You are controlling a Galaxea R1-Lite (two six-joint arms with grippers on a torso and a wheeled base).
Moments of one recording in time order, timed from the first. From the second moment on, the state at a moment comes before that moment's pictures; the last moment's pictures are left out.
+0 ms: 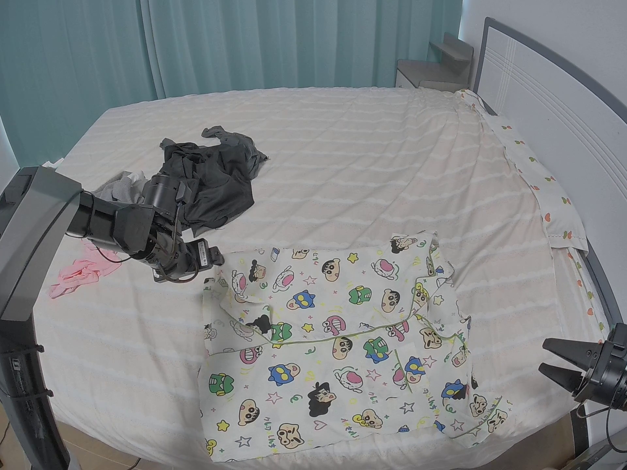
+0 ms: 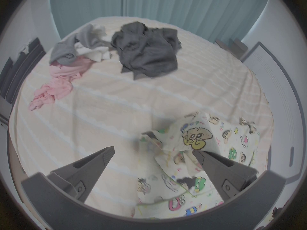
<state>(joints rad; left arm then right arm) -0.17 2.16 -1.44 0.16 0.03 -0.41 -0.04 0.97 -0.02 -0.64 0.64 0.84</state>
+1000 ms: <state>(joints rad) -0.16 2.22 -1.32 0.03 -0.09 -0.47 -0.05 0.97 -0.02 -0.64 0.64 0.84</state>
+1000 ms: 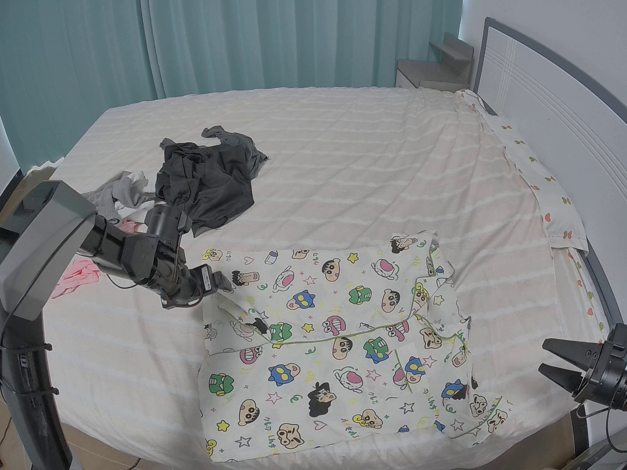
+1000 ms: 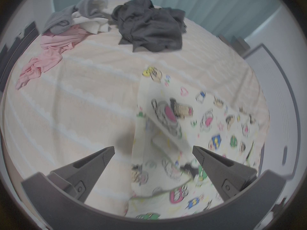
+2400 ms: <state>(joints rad) -0.34 2.35 -0.90 -0.81 0.11 0.18 -0.05 0.97 -0.02 -0.64 0.64 0.84</state>
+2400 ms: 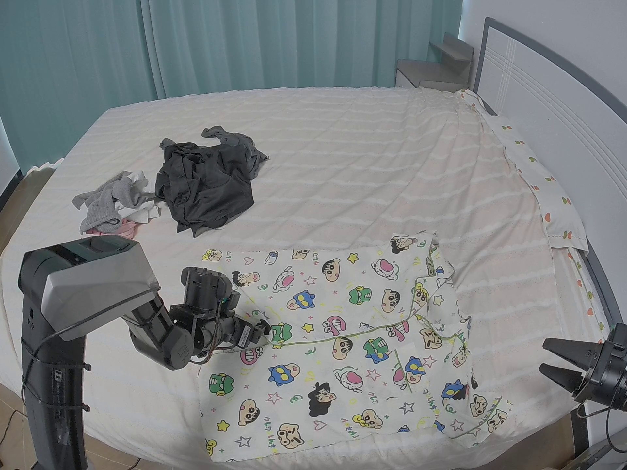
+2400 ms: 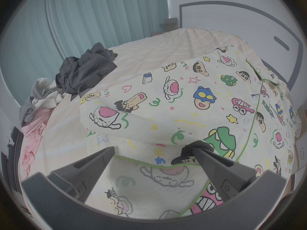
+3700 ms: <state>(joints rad) -0.30 2.35 -0.91 -0.81 0.17 0.25 -0.05 0.96 -0.02 -0.64 0.63 0.84</state>
